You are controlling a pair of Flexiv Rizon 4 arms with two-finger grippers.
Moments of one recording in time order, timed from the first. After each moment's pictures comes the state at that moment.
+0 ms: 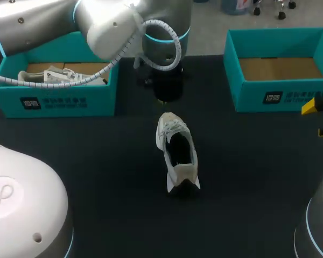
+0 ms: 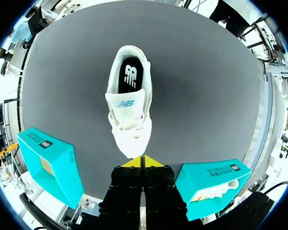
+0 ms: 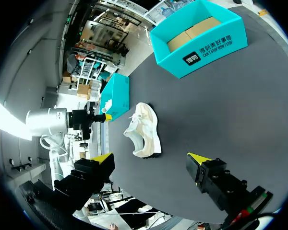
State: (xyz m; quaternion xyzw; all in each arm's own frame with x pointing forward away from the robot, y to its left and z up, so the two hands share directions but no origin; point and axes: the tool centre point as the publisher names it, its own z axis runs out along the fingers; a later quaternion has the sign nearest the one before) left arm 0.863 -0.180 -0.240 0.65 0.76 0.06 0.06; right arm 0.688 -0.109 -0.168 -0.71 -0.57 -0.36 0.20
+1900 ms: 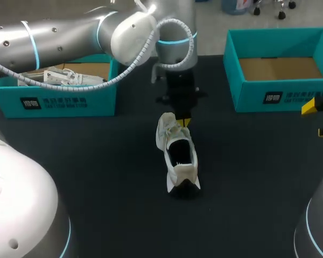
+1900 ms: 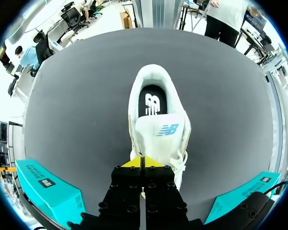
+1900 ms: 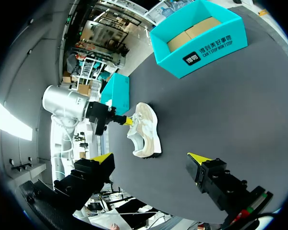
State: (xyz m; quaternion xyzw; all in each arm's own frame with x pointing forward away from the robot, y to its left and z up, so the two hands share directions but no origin) left arm 0.832 -0.242 -0.317 0.68 0.72 -0.10 -0.04; right arm 0.688 -0.109 -0.168 -0.71 -0.57 -0.36 0.20
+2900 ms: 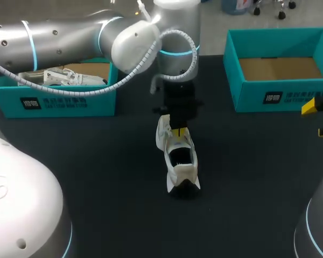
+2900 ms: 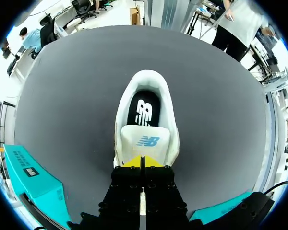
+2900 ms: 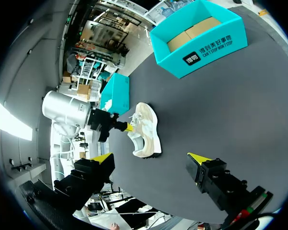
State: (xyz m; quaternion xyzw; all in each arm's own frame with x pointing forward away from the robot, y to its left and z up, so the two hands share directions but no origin) left arm 0.810 -0.221 -0.325 0.62 0.78 -0.06 -0.05; right arm 0.688 -0.109 -0.168 -0.71 -0.57 -0.36 0.20
